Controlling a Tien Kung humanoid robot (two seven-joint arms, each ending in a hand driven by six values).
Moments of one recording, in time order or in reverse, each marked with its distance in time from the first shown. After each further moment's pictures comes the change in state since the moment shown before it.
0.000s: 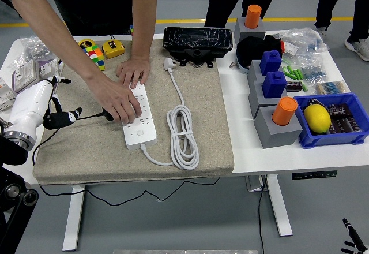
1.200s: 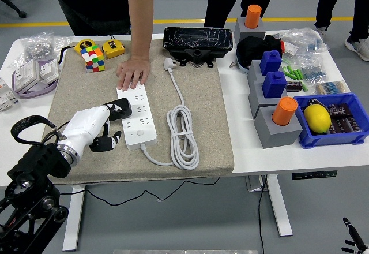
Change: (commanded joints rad) left arm -0.065 0.054 0.313 0.052 -0.029 -0.093 0.015; right arm 0.000 -0.002 0.004 0.000 -0.007 0.000 0.000
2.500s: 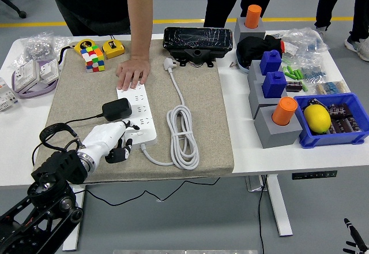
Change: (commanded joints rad) left arm -0.047 -0.030 0.083 0.144 -0.026 0.022 -0.031; right arm 0.001 -0.001 0.001 0.000 -0.004 -0.003 -0.001
